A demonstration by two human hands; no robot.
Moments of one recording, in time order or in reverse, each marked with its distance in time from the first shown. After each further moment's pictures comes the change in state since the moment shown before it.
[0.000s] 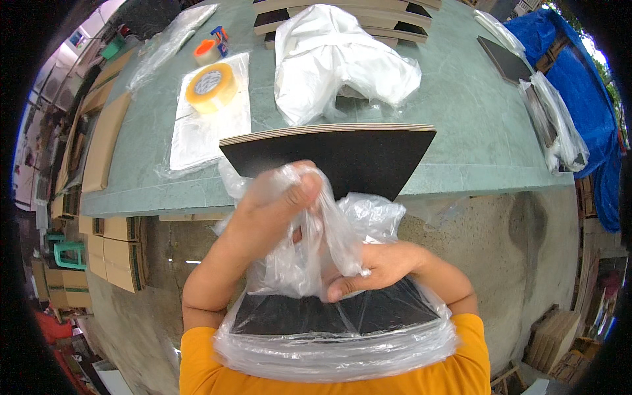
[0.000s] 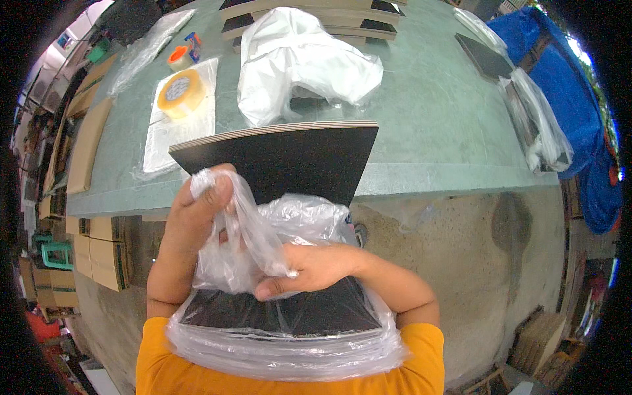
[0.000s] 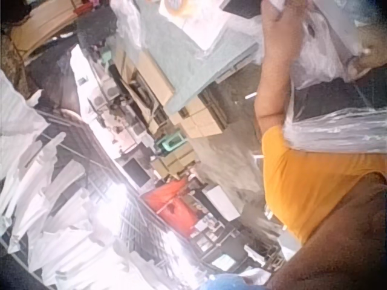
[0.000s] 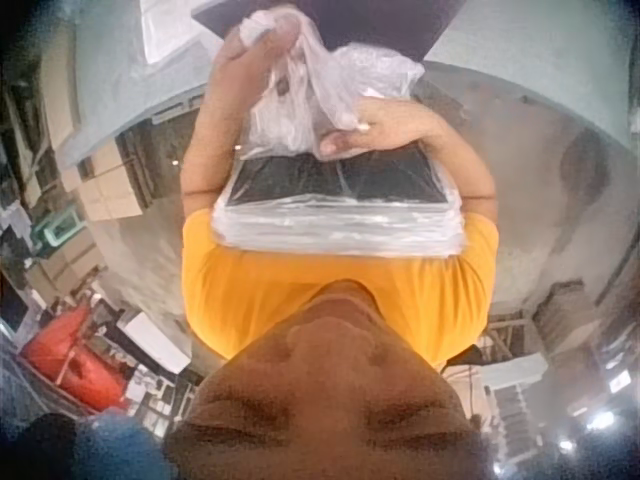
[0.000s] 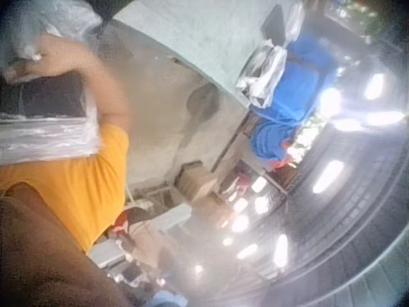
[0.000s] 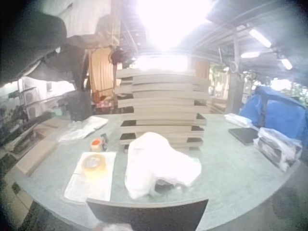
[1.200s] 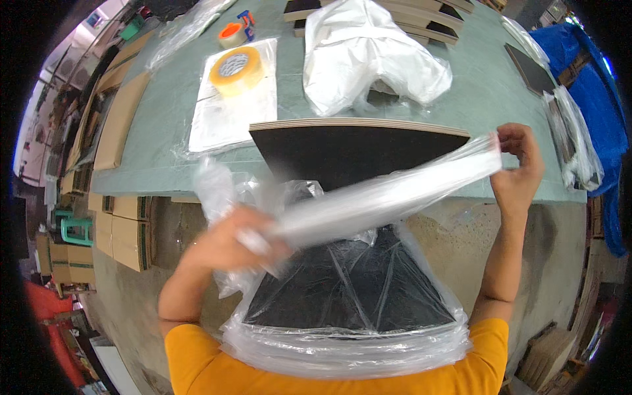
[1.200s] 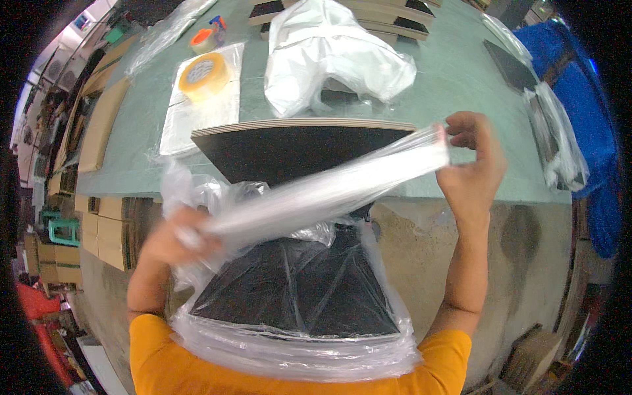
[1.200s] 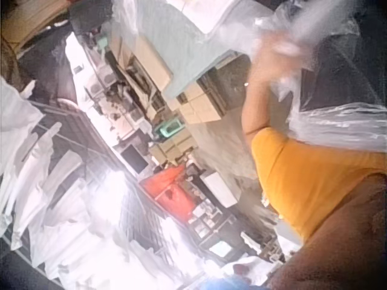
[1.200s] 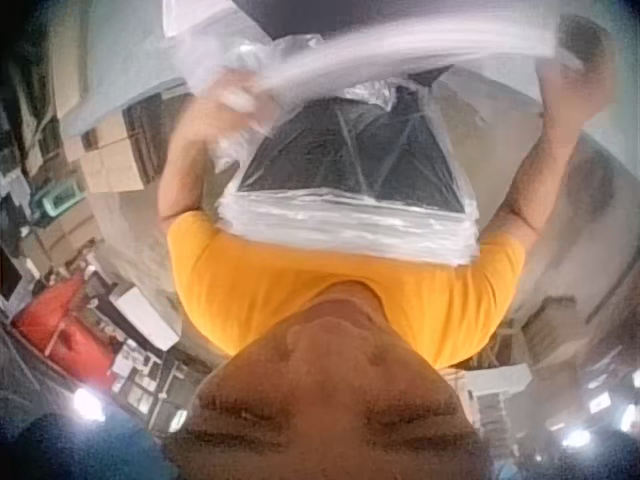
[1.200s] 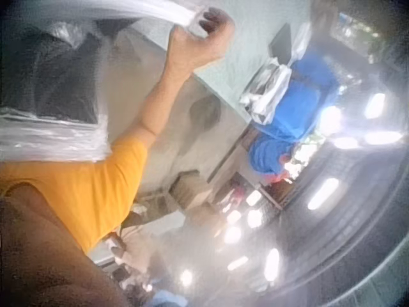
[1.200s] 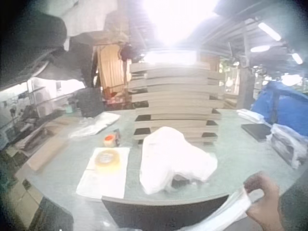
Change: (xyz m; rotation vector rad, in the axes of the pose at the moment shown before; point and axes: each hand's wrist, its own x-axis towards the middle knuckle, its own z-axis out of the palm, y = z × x) left_hand -0.043 -0.024 -0.094 0.857 -0.297 0.261; right_hand -0.038 -0.033 -0.067 -0.936 1.130 0.164
